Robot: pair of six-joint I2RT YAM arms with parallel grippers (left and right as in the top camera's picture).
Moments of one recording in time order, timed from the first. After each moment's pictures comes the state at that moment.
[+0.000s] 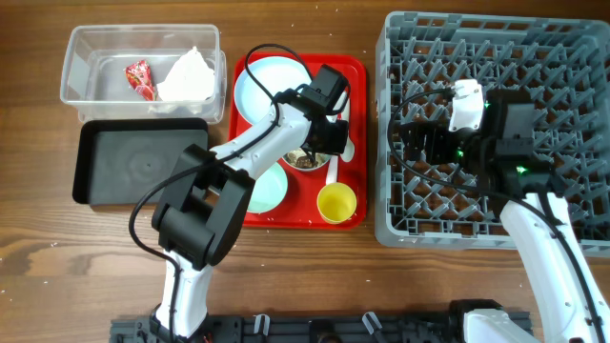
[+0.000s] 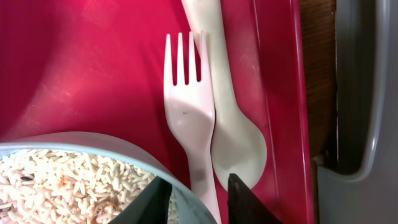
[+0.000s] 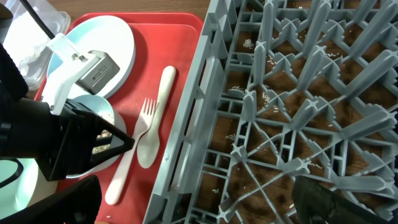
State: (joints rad) left arm -0.59 2.13 1.54 -0.66 0.19 -0.36; right arm 0.02 1.25 0.91 -0.48 -0.32 0.02
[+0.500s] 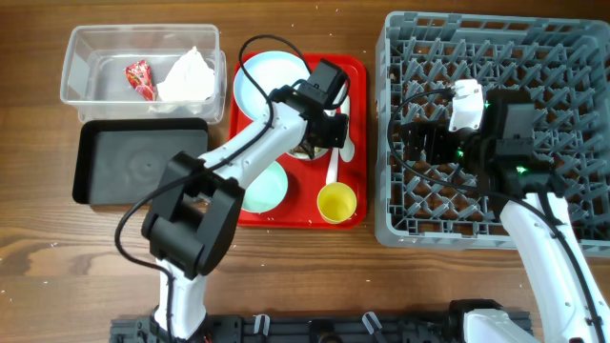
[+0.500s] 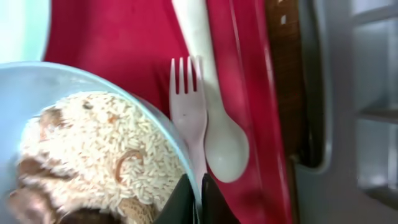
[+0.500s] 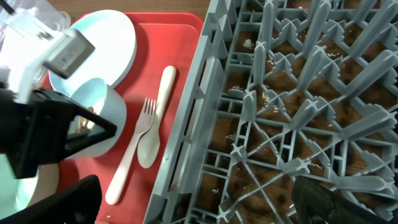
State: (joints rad) left arm -0.59 2.06 1.55 -0.68 0.15 -0.37; right arm 0.02 1.25 0.91 -0.48 -0.32 0.02
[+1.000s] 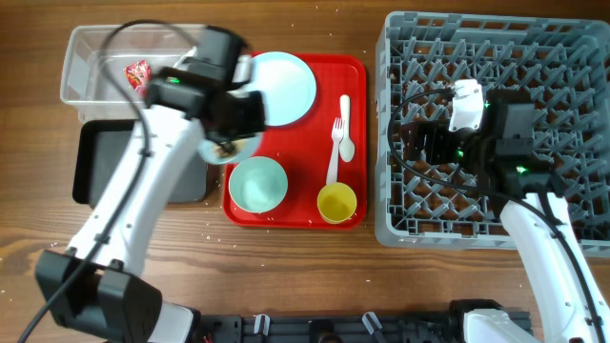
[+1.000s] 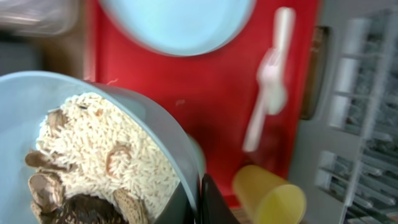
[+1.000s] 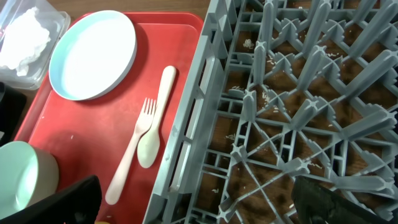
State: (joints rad) left arm -0.29 1.64 1.54 -1.11 0.18 -0.40; right arm 0.02 1.25 0.91 -0.48 -0.32 0.02
